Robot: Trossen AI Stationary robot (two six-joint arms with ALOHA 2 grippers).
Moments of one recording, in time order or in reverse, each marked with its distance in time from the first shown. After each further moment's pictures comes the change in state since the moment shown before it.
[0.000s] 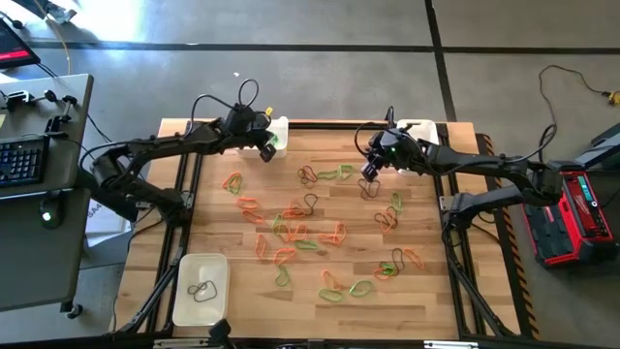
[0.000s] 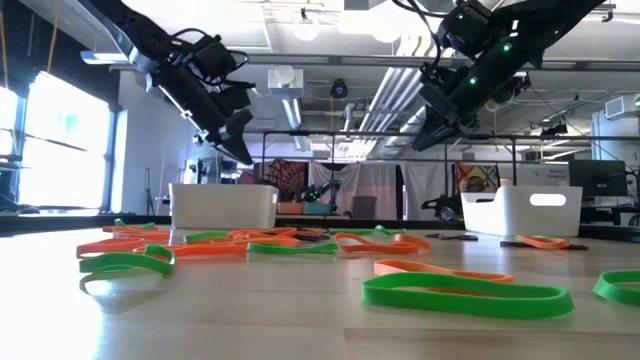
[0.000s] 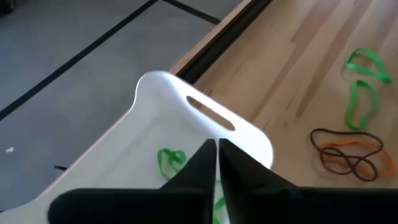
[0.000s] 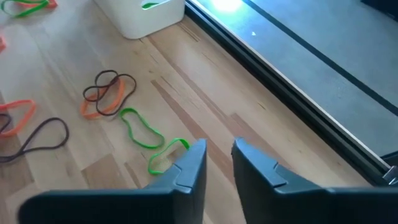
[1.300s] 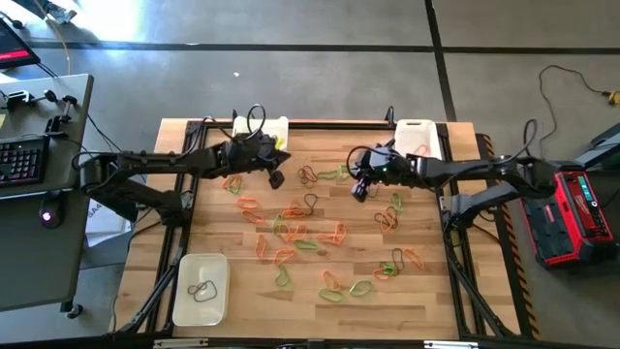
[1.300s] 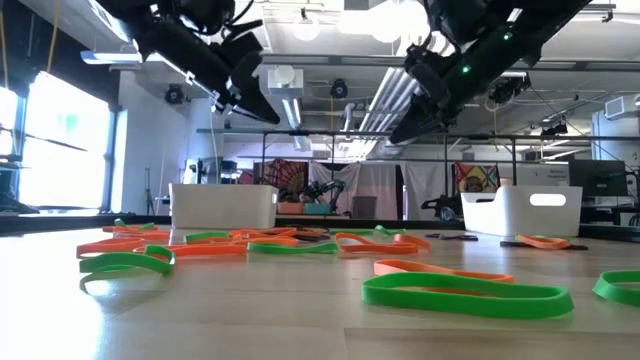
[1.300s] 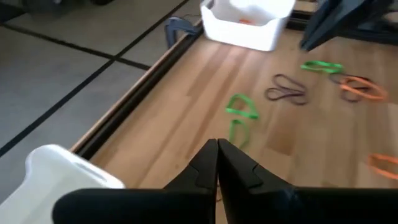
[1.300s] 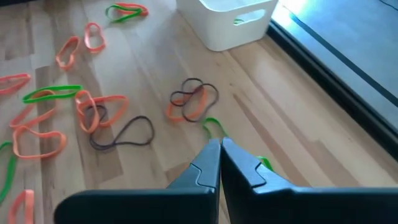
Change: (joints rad) left arm -0.380 -0.122 -0.047 0.125 -0.125 -0.081; right arm 0.211 0.091 0.000 0.153 -0.023 0.022
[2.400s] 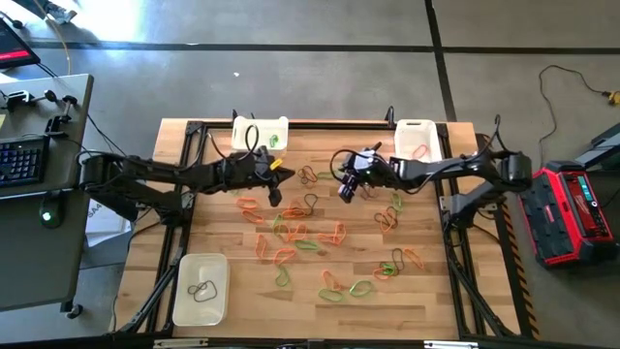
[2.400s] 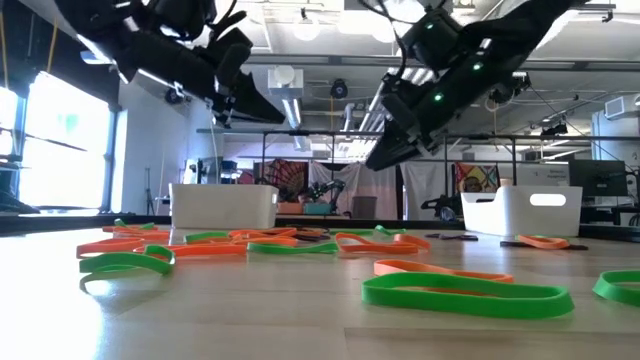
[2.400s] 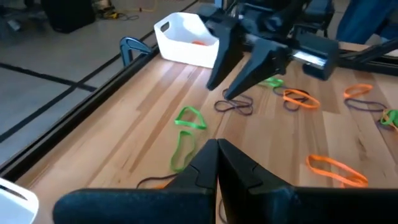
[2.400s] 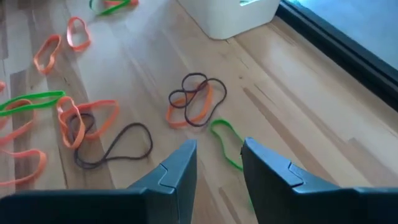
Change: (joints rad) left arm -0.104 0.001 -0.199 0.334 0.032 -0.053; right arm -0.017 0.215 0.039 0.141 -0.003 0.072
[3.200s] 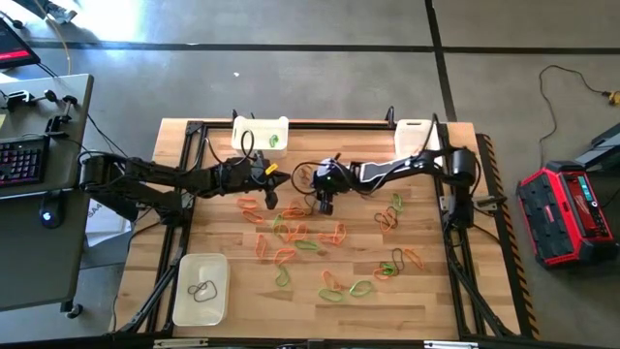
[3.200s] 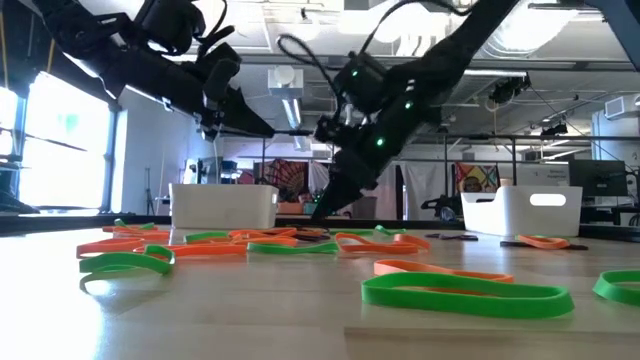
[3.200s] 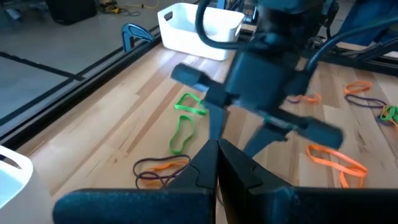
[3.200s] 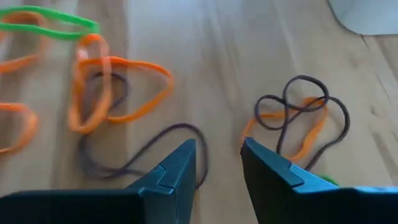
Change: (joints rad) left arm -0.002 0.000 -0.093 0.092 -0.002 -0.051; right arm 0.029 0.429 0.314 -0.040 -0.174 -0.311
